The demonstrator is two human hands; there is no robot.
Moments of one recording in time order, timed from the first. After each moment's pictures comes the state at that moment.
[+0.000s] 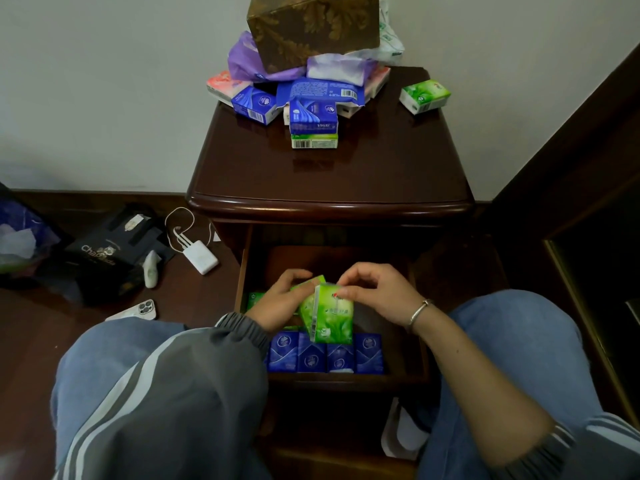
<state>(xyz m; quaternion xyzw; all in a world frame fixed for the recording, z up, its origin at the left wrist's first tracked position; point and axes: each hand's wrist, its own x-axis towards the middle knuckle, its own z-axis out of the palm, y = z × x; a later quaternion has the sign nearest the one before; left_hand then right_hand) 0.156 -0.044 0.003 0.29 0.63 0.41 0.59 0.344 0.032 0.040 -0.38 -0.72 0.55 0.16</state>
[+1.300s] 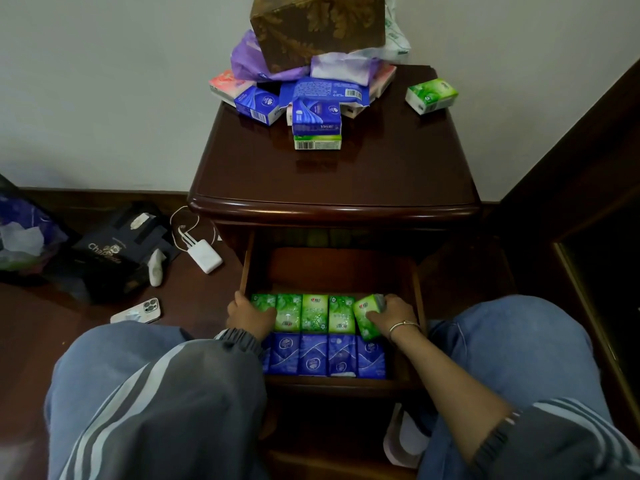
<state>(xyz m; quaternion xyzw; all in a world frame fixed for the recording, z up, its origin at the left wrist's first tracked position) 0.129 -0.061 -0.029 0.23 0.89 0.17 0.37 0.356 0.040 -0.062 -0.69 -0.62 0.37 -0.04</state>
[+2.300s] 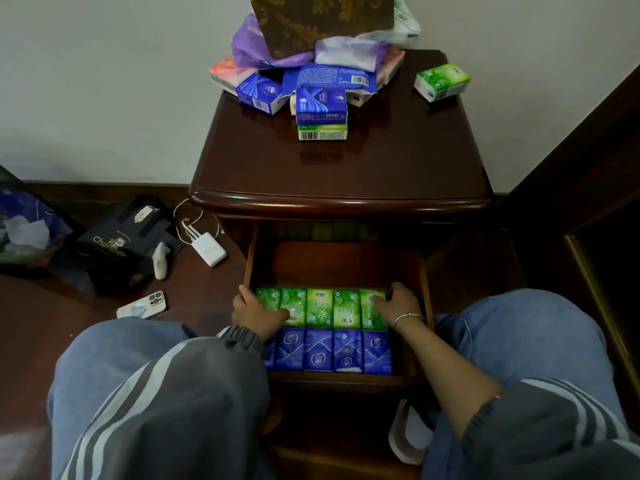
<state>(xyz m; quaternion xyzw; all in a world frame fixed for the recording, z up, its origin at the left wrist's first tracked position) 0.127 -0.062 -0.047 0.26 0.89 0.12 0.36 0.356 0.054 -0.087 -0.68 -0.62 0.40 0.00</state>
